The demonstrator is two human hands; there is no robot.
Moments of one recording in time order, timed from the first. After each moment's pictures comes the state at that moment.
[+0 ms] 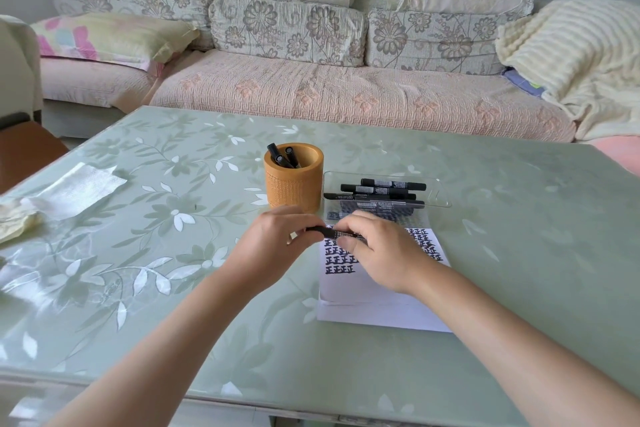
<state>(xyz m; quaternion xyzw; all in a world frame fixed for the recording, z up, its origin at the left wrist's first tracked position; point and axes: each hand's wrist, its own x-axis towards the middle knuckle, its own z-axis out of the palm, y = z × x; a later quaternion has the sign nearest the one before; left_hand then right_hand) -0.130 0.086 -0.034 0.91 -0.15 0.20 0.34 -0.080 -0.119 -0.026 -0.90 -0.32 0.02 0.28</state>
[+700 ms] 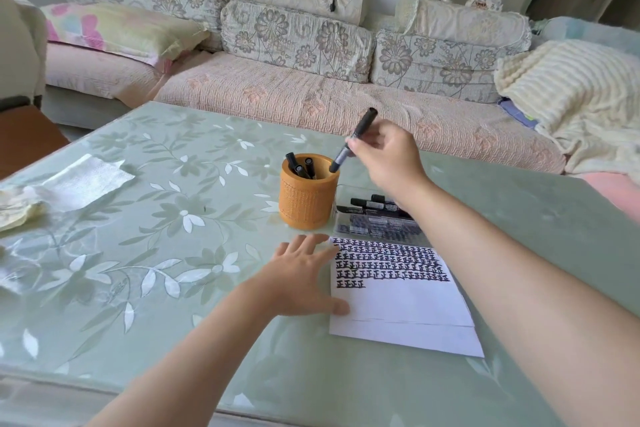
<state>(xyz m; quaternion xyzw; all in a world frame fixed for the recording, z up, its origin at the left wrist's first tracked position) -0.123 0.082 -0.068 0.98 -0.12 -0.04 0.16 0.000 -0.056 0.056 -0.81 -0.21 -0.12 0.53</state>
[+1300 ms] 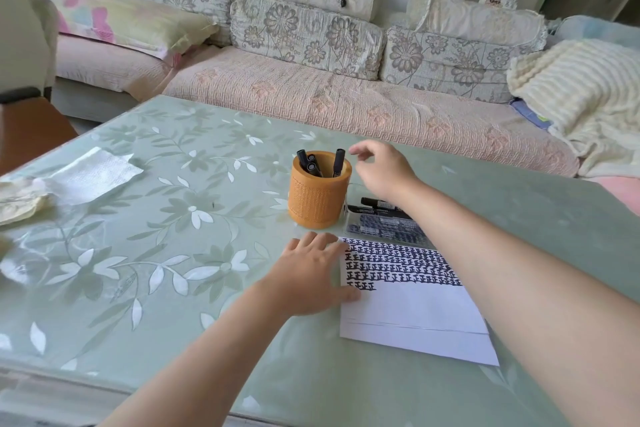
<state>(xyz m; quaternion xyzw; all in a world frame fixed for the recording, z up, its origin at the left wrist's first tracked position) -0.121 0.078 -0.064 0.98 -0.11 0.02 0.15 0.029 -0.043 0.028 -0.93 -0.20 -0.05 0.31</state>
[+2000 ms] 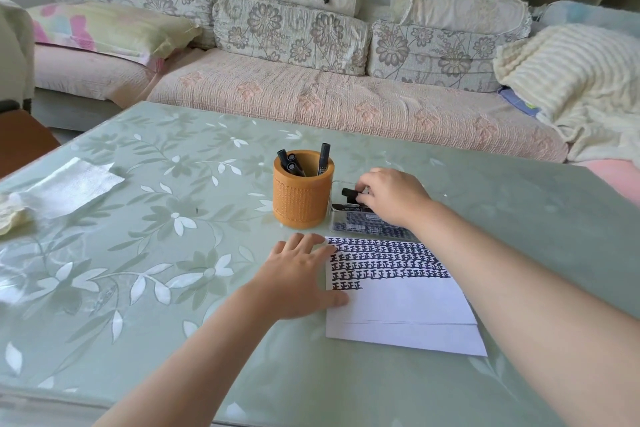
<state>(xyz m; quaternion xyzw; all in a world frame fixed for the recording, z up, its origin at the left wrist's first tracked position) -0.119 0.073 -0.067 0.99 -0.11 0.01 0.13 0.030 -0.096 0.002 -0.95 -0.29 -0.09 0.03</state>
